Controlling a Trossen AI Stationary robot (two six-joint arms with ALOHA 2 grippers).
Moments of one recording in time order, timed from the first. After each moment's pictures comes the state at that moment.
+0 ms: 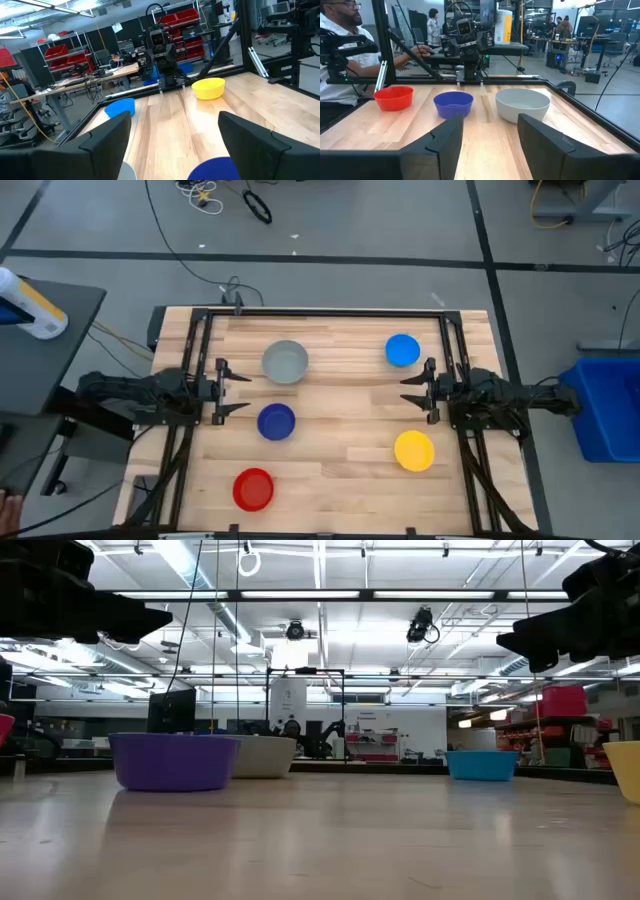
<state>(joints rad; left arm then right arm) -0.09 0.02 0.01 0.08 -0.10 0.24 0.00 0.03 0.01 0.02 0.02 -0.02</state>
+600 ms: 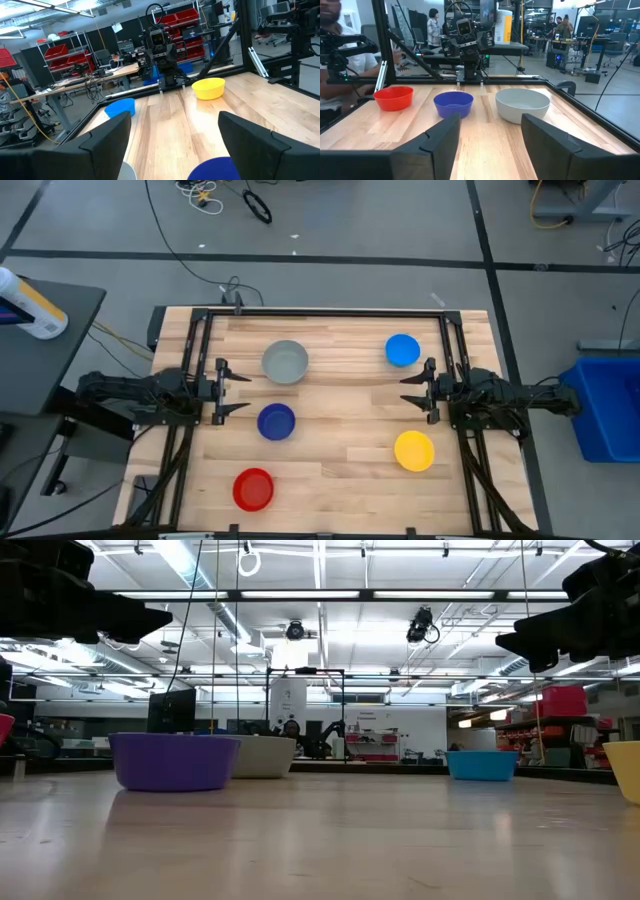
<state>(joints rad) -0.09 0.02 0.01 0.08 -0.10 0.24 0.00 0.03 0.01 0.02 0.02 -0.02</state>
